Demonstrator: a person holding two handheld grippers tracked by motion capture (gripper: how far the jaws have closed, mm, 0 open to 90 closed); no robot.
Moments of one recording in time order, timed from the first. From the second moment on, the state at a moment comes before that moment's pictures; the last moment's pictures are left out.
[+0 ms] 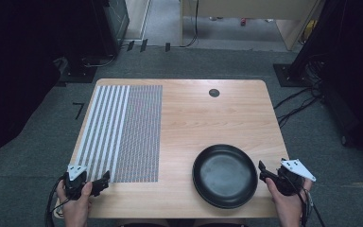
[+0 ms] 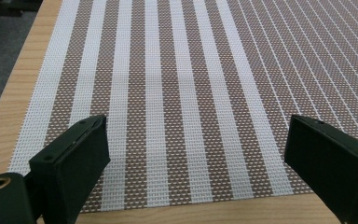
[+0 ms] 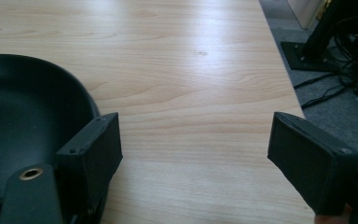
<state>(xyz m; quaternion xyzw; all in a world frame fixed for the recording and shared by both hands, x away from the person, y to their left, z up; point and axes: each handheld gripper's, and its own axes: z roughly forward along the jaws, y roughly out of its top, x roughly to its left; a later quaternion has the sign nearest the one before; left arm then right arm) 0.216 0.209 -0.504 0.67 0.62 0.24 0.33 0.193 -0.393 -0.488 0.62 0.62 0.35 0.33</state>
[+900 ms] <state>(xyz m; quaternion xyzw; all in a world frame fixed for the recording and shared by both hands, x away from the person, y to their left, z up) 0.214 0.178 -0.502 0.69 0.59 0.23 0.34 0.193 -0.369 -0.491 0.59 0.65 0.40 0.27</state>
